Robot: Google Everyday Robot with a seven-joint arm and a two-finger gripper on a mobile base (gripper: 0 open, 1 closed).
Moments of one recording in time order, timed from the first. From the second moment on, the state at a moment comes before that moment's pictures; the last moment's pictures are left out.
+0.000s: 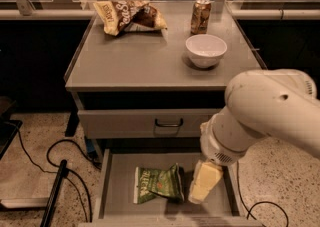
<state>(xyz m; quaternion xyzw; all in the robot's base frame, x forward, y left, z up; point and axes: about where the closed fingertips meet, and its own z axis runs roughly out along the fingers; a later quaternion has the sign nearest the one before) 0.400 -0.101 0.752 -0.61 0.78 0.06 0.13</state>
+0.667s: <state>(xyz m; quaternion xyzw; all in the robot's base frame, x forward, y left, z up) 0.412 -0.086 0.708 -0.60 0.78 0.07 0.13</state>
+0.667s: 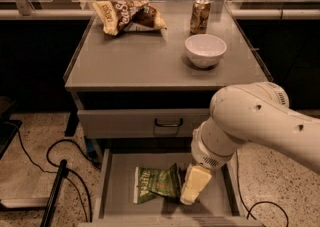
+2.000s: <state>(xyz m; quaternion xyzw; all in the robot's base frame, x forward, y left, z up) 0.426 -0.053 0.622 -0.59 0.79 0.09 0.13</state>
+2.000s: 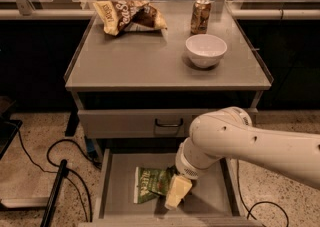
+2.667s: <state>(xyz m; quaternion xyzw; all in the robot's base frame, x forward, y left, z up) 0.449 -0.031 0.550 -0.58 0.78 0.16 0.17</state>
